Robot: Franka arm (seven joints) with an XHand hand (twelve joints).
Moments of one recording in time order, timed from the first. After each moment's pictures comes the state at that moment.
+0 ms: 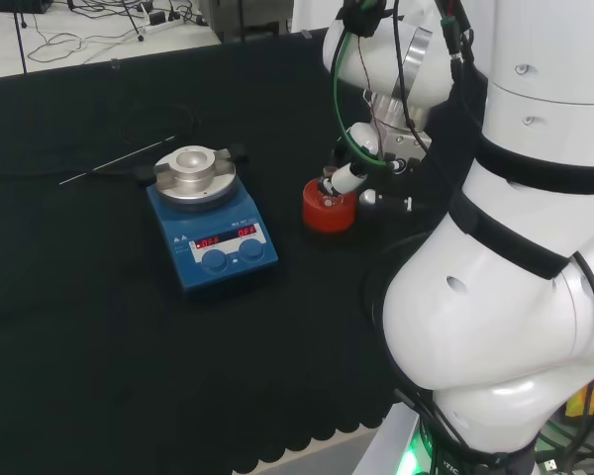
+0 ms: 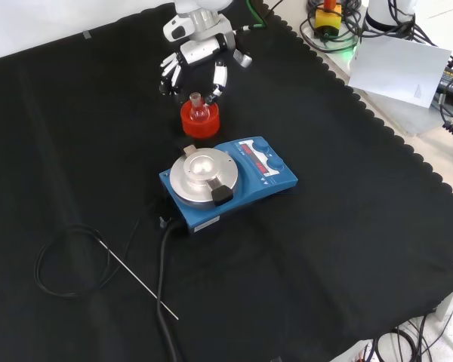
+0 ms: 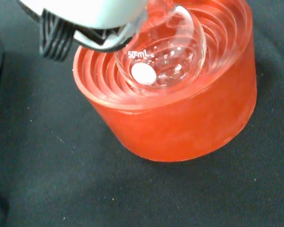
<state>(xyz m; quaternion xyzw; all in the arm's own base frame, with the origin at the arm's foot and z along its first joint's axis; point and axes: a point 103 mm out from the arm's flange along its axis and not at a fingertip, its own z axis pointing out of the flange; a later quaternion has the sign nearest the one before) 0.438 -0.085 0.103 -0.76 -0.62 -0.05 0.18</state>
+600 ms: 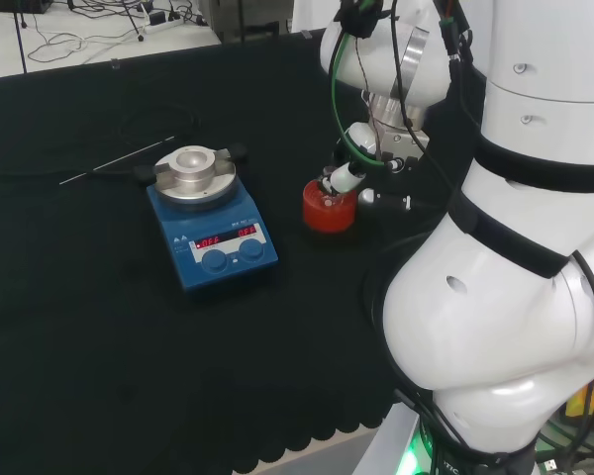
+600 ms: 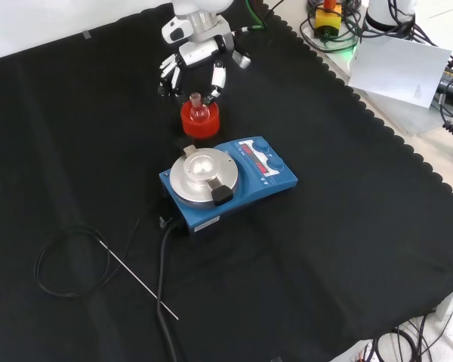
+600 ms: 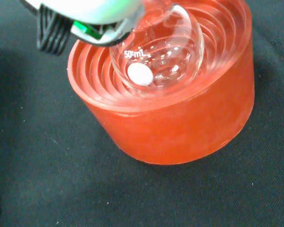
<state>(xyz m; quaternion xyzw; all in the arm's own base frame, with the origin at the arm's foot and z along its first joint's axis) 0.441 -0.085 0.103 -0.76 -0.62 -0.05 0.17</state>
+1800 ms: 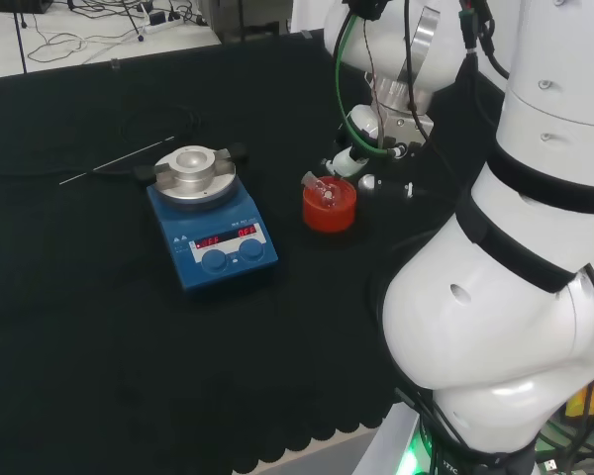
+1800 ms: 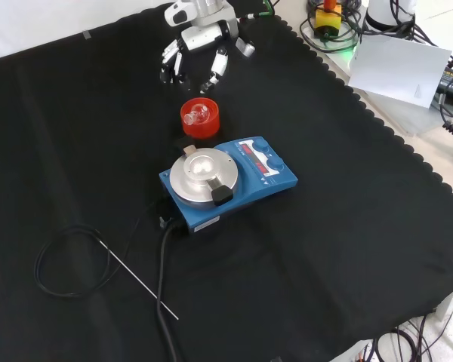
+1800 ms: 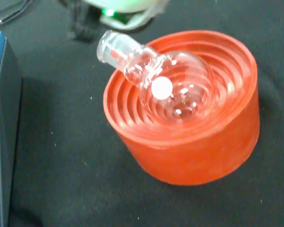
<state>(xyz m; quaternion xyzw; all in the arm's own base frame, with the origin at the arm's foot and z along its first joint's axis) 0.433 -0.079 0.137 -0.77 -0.62 -0.06 0.17</state>
